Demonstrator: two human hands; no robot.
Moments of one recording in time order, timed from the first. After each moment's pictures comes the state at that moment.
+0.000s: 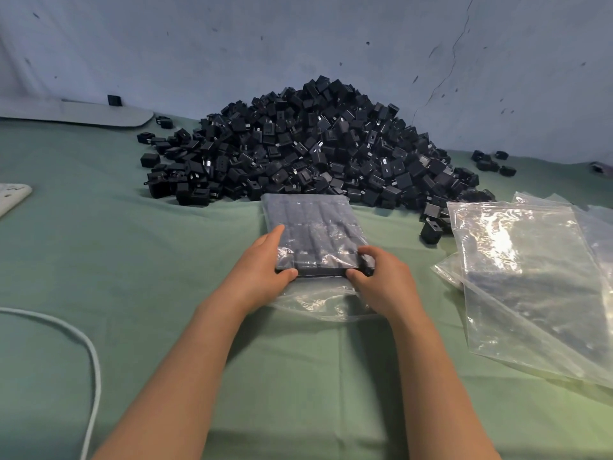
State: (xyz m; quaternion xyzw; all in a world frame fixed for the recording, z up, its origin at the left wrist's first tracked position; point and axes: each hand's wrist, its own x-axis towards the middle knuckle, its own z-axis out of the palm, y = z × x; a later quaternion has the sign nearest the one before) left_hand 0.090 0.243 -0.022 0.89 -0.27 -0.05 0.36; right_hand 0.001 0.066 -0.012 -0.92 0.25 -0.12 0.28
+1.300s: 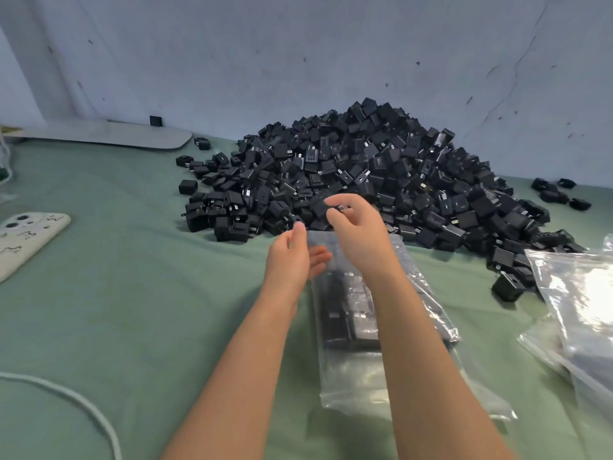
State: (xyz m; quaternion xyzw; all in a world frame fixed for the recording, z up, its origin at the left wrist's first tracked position) left_hand 0.162 0.225 0.013 0.60 0.00 -0.09 0.80; right_hand 0.147 0.125 0.041 -0.82 0.08 -0.22 0.52
